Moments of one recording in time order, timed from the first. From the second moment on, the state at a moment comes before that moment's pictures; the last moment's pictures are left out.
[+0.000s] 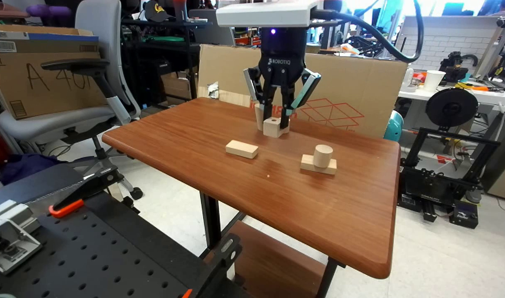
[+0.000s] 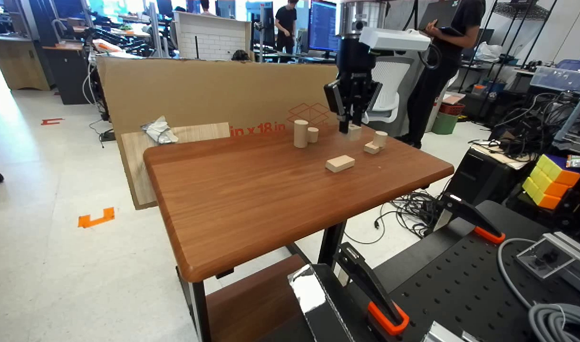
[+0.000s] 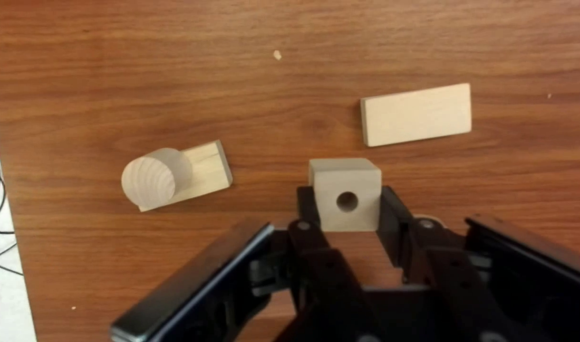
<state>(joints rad) -0.03 0.47 -0.04 -1.98 -0.07 2.34 -0.04</state>
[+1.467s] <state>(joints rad) 0.01 0.47 0.00 -2.05 -0.07 2.34 -0.04</state>
